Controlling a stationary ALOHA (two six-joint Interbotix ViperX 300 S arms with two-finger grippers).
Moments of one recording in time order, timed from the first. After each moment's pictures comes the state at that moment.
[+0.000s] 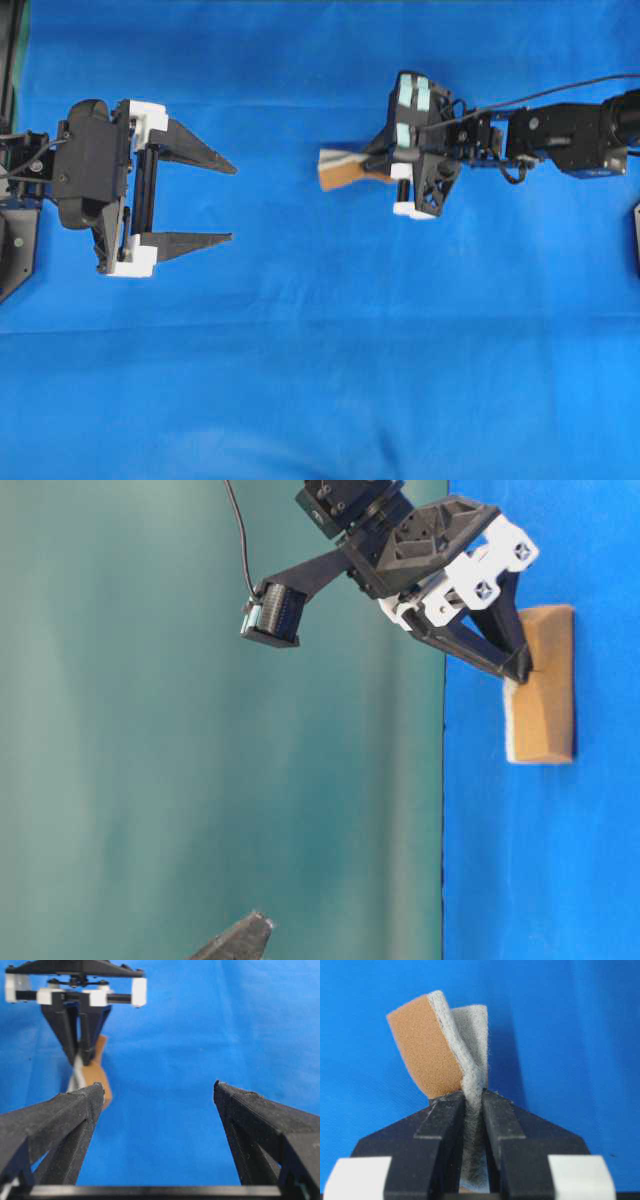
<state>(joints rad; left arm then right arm) 0.00 -0.54 0.96 -0.03 -0.10 0.16 -0.29 0.17 0.74 -0.15 -0.21 0.00</state>
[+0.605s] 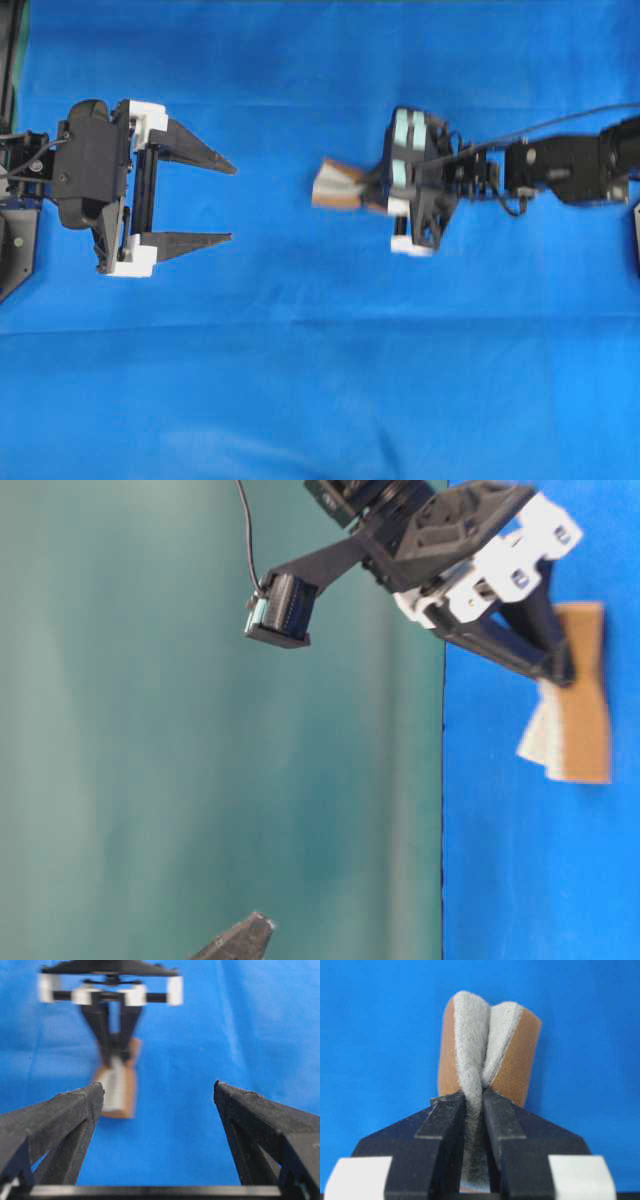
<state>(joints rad) 0.00 -0.54 0.96 -0.03 -0.10 0.16 -0.11 0.16 0.75 -0.09 -0.20 0.06</state>
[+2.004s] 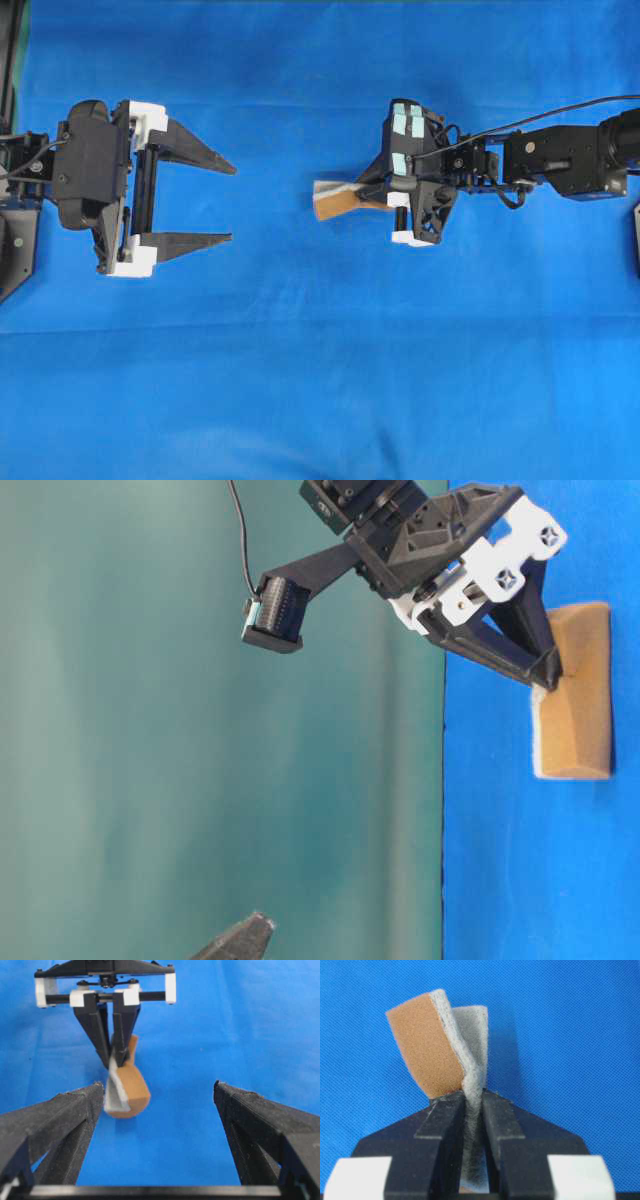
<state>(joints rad) 0.00 -0.54 0.96 -0.03 -0.10 0.16 -0.19 0.16 0.74 -0.13 -0.19 0.04</state>
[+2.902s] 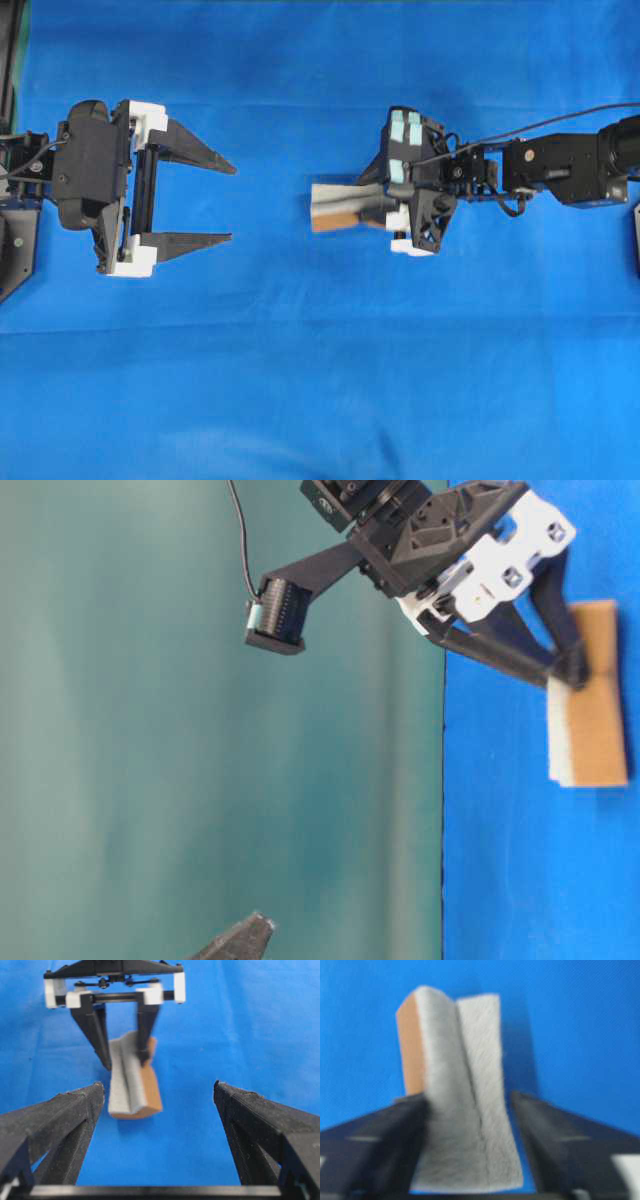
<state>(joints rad) 0.00 -0.54 0.96 -0.03 -0.10 0.16 -0.15 0.16 0.74 -0.12 -0.19 0.08</state>
